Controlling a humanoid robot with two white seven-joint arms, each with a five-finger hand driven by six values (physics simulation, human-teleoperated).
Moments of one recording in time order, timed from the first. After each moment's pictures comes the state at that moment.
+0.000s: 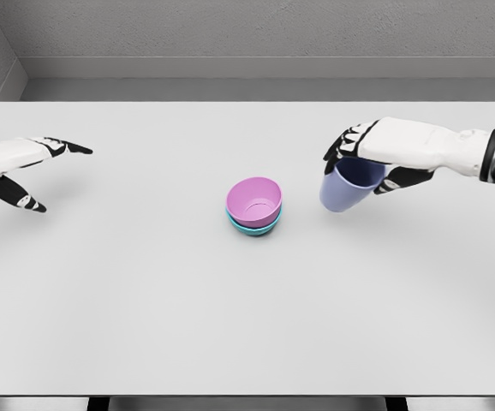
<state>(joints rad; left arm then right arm) -0.58 0.88 -0.49 -1.16 -0.13 -0.61 -0.61 -0.67 -0.88 0.60 -1.68 0.17 -0.43 0.61</state>
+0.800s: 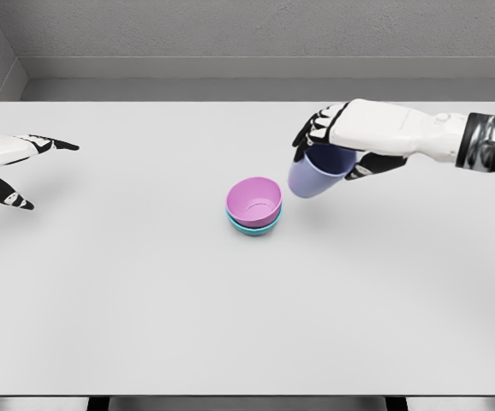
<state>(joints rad) -0.59 0.89 -0.49 -1.11 -0.13 -0.61 -0.61 -0.73 -0.80 0.61 -1.71 0.17 -0.43 0.61</state>
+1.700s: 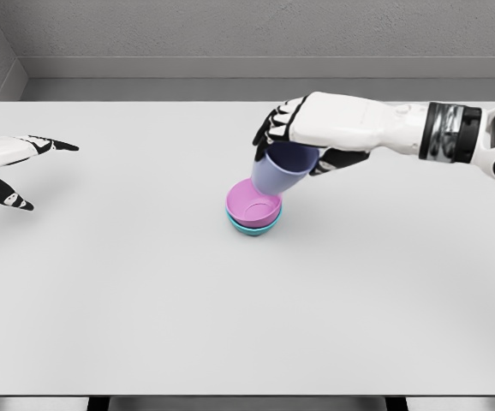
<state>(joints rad) -0.59 0.89 -0.49 -1.11 -0.13 -0.61 -0.61 -0.82 -0.71 0.69 -1.72 0.18 -0.42 0.61</state>
